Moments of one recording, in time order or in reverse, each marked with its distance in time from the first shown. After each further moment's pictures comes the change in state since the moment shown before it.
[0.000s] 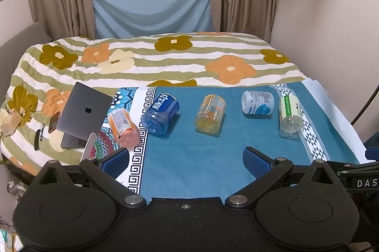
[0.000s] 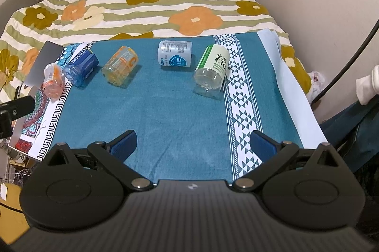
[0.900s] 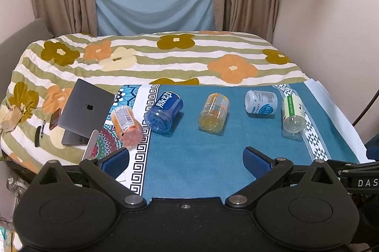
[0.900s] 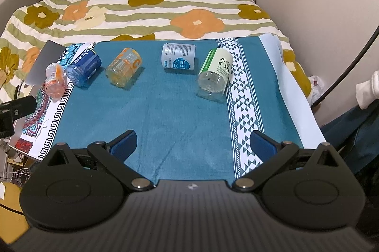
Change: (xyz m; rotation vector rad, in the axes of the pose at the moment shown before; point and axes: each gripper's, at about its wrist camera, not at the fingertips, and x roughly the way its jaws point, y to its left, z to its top) left arm 0.001 0.010 0.001 -0.016 0.011 0.002; right arm -0.006 0.007 -0.001 -0.011 -0.015 -0.003
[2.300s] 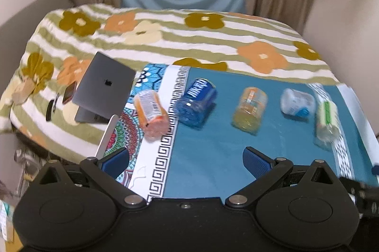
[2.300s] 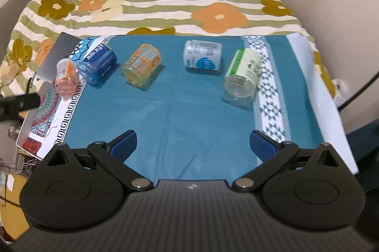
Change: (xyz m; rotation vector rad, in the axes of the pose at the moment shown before) left arm 0.053 0.049 0.025 -0.130 0.137 0.089; right arm 0.041 0.018 0.023 -0.049 0.045 0.105
